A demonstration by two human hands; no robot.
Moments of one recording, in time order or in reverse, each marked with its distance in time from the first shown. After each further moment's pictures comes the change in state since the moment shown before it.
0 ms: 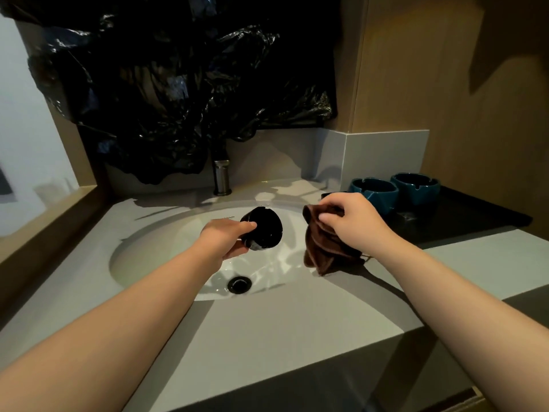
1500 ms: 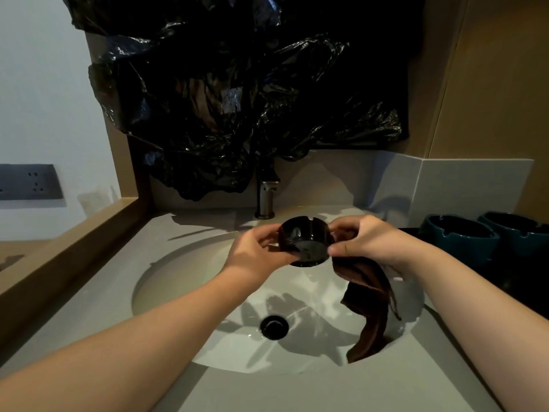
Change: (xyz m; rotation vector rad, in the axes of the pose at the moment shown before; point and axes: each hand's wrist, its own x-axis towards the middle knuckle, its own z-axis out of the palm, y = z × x) left_hand 0.026 0.003 -0.015 0.085 0.029 0.432; right_hand 0.091 -0.004 0.047 0.365 -0.482 0.017
